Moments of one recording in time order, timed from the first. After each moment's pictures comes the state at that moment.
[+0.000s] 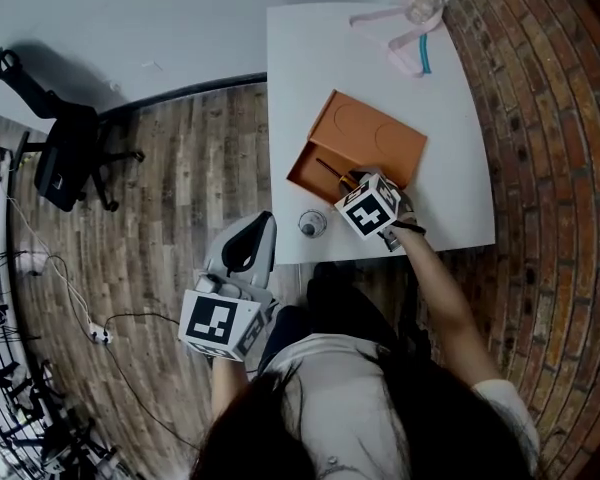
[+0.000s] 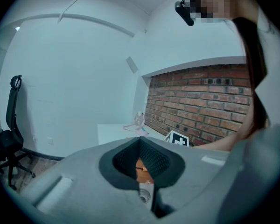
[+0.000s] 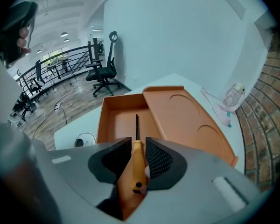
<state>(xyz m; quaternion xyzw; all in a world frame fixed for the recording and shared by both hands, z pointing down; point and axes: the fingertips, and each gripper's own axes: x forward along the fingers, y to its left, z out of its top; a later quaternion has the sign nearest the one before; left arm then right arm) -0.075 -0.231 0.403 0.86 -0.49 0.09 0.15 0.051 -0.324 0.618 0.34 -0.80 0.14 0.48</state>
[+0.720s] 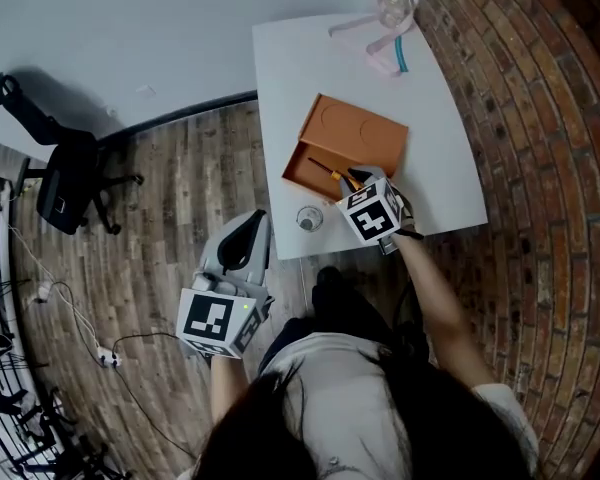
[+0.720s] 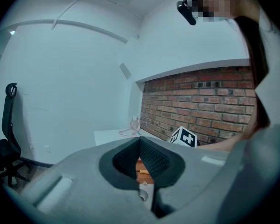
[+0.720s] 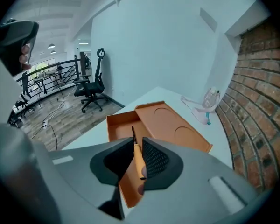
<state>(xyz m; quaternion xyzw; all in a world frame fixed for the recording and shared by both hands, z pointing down) -0.080 -0.201 0.370 0.87 -0.46 0.08 0.12 0.061 -0.299 0.553 0.44 -0.79 0.13 0.40</state>
